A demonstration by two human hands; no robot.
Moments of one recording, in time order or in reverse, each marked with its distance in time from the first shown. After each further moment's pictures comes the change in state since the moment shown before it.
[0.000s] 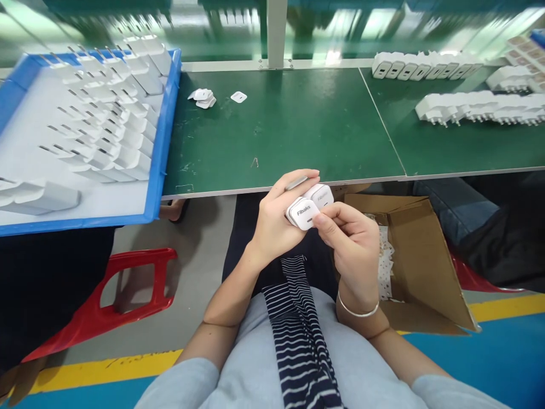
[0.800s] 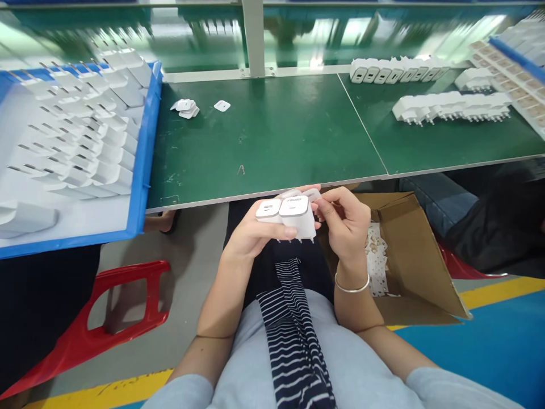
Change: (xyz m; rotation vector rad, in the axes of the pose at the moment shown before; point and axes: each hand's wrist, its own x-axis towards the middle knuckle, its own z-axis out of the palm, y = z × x) left_hand 0.011 0.000 -0.018 -1.102 -0.350 -0.796; right_hand 0.036 0.030 -0.030 -0.355 0.112 -0.390
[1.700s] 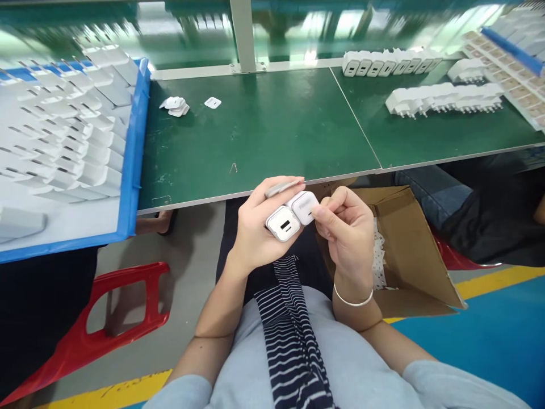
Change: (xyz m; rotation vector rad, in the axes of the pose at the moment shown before) left_hand 0.001 -0.005 0.015 1.146 0.259 0.851; right_hand -0.011 -0.031 0.000 0.581 0.050 0.408
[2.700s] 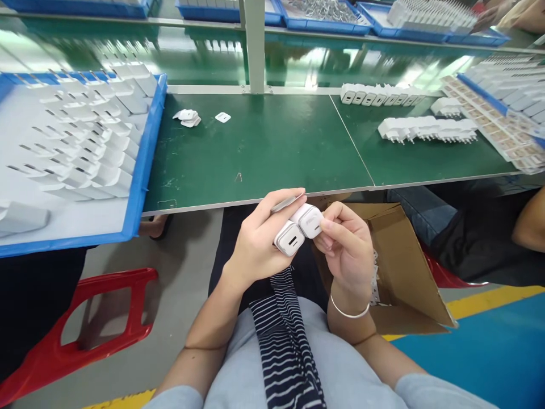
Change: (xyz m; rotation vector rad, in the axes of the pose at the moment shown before) left_hand -0.004 0.007 -0.006 0.139 -0.010 0.113; right_hand -0.001 -0.015 0.004 0.093 -0.088 0.123
